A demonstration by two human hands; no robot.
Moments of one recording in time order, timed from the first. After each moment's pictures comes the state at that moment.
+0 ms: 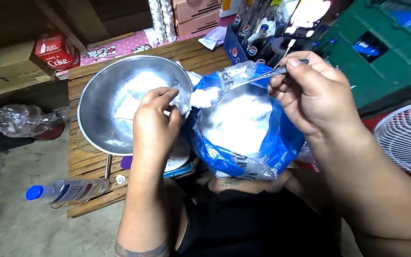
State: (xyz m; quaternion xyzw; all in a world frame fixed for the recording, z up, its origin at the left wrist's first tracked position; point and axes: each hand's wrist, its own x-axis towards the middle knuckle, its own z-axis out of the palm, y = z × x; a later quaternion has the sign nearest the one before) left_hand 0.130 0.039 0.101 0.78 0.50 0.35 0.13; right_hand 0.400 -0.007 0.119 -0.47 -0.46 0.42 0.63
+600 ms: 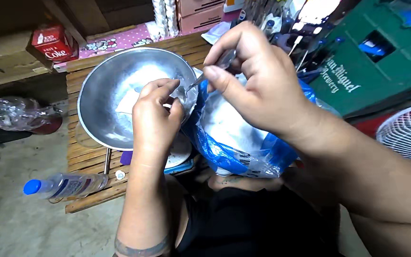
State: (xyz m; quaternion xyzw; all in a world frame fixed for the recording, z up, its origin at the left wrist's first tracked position) left_hand 0.128 0.037 0.104 0.75 0.51 0.38 0.17; right_hand 0.322 0.022 0.148 -0.39 -0.80 0.11 0.44
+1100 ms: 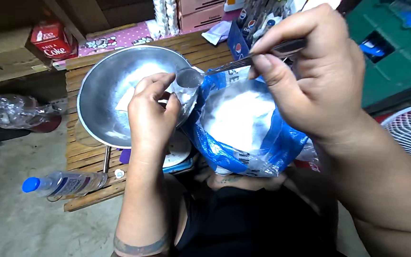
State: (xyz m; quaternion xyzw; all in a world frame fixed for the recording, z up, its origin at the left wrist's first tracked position) left_hand 0.126 0.039 0.105 0.73 0.51 0.42 0.19; right_hand 0.361 0.005 0.153 -0.36 -0.81 0.00 0.46
